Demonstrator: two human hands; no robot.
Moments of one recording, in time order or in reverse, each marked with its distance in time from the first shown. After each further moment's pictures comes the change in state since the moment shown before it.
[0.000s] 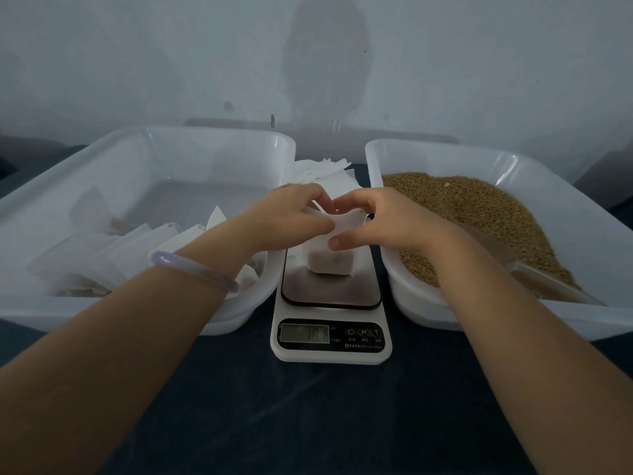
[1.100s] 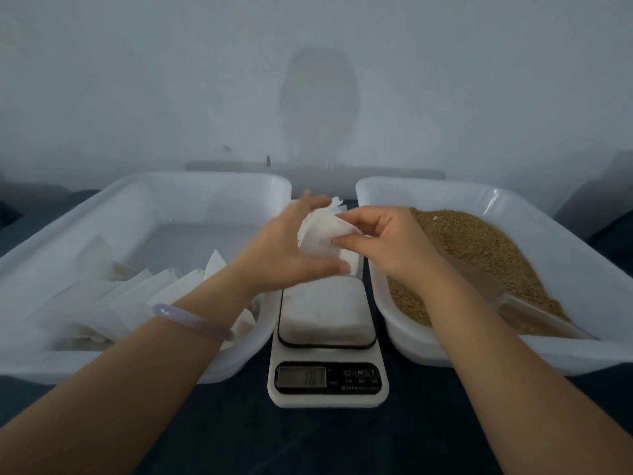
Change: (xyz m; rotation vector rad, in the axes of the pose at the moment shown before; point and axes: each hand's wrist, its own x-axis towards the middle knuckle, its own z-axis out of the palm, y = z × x) left_hand -0.005 0.000 -0.002 -0.188 0.183 0.201; right_hand -0.013 -0.018 -0.003 0.401 0.296 -0.231
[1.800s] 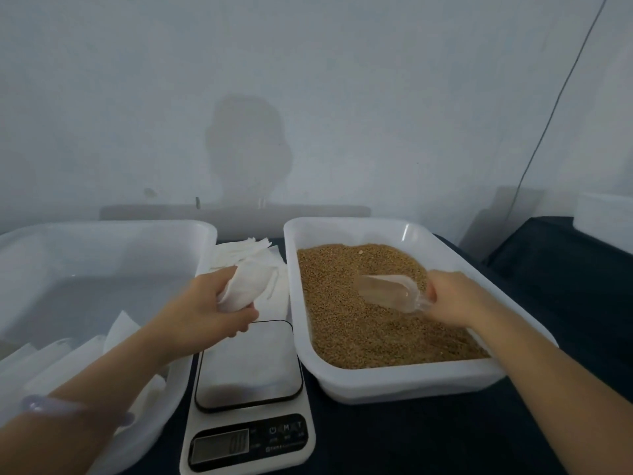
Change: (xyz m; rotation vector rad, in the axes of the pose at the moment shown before) left_hand 0.004 -0.002 0.009 -0.122 -0.053 -0.092; right_hand -0.058 0.061 -0.167 -1.153 0.008 0.627
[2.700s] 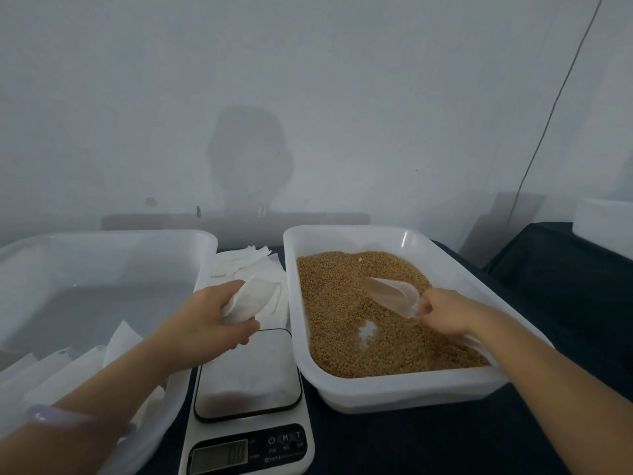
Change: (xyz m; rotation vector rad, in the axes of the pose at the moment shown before) left_hand 0.002 -0.007 0.001 0.085 -0.049 -0.013; right_hand 0.008 0.005 0.008 0.212 -0.186 0.036
